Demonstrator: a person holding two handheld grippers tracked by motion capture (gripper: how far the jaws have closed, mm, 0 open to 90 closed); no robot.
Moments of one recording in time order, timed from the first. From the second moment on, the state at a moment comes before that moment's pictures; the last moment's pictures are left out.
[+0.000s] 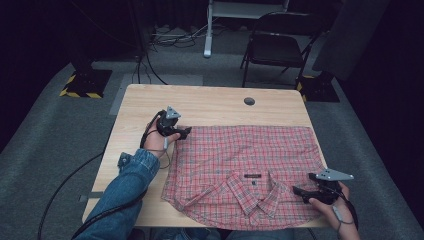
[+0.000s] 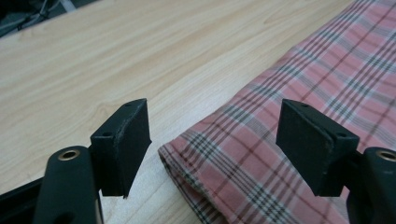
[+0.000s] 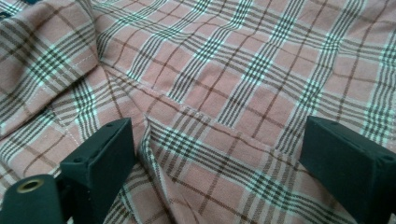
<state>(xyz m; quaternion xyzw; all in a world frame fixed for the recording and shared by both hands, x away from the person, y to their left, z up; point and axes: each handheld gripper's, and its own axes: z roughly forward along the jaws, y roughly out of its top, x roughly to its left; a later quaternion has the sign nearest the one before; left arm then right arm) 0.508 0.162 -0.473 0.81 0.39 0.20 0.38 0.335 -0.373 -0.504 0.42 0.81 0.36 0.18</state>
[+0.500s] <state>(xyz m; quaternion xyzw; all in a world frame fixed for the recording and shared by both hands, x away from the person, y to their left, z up) 0.521 0.163 -0.499 0.82 0.41 0.17 0.36 0.342 -0.377 -0.504 0.42 0.81 0.36 0.17</state>
